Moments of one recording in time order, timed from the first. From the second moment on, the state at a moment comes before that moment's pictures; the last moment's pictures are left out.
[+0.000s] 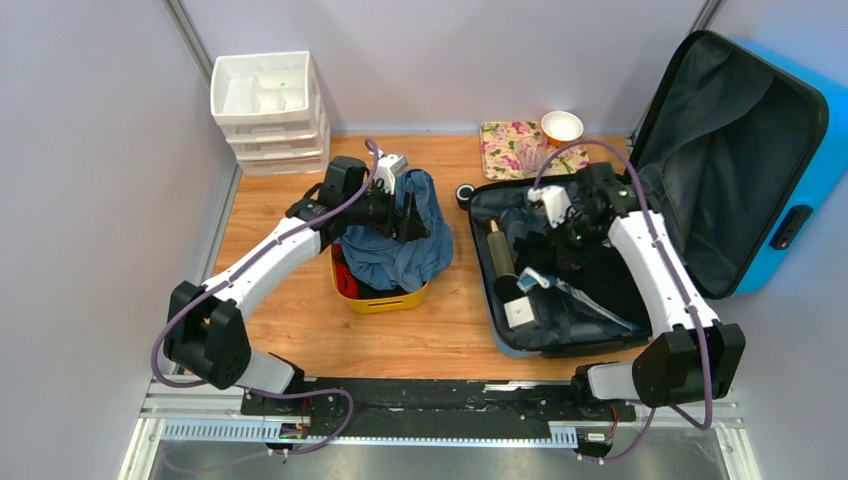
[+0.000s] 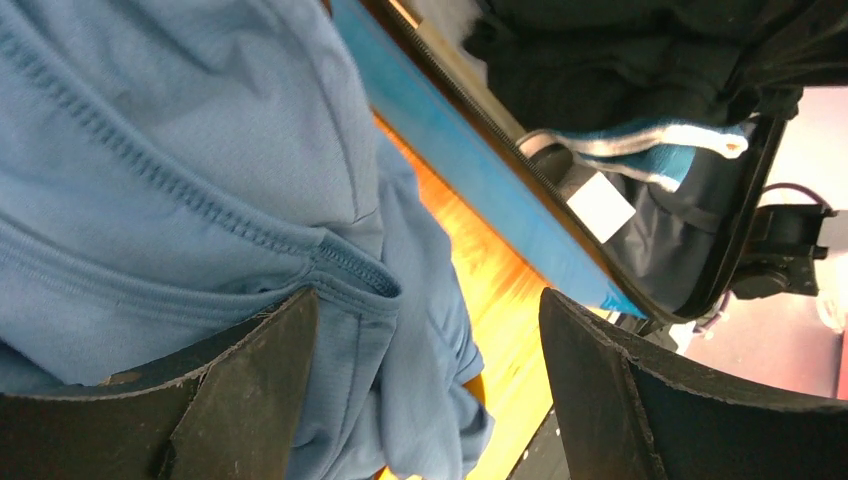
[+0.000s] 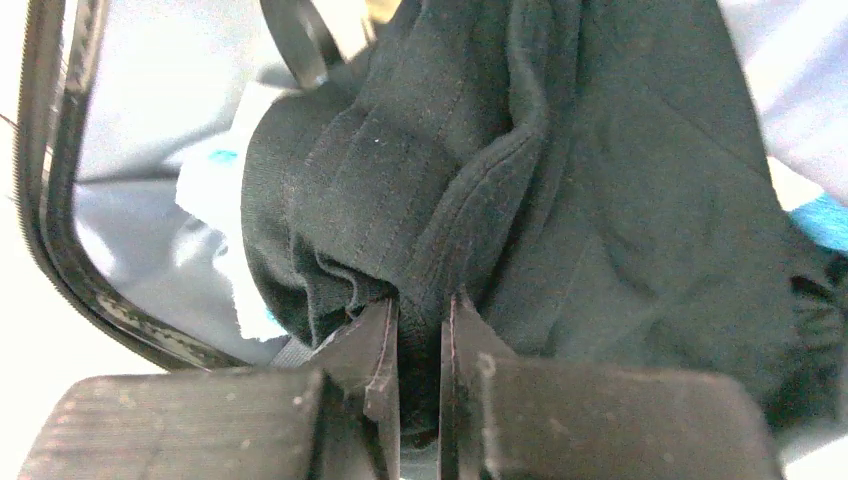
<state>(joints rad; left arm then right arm) -0.46 1.43 1.14 -0.34 0.58 -0.22 0.19 1.34 1.24 -1.25 -0.20 -0.53</state>
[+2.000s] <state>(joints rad) -0.81 1.70 1.21 -0.09 0.35 -0.74 0.29 1.21 1.13 -1.30 -0.47 -0.64</state>
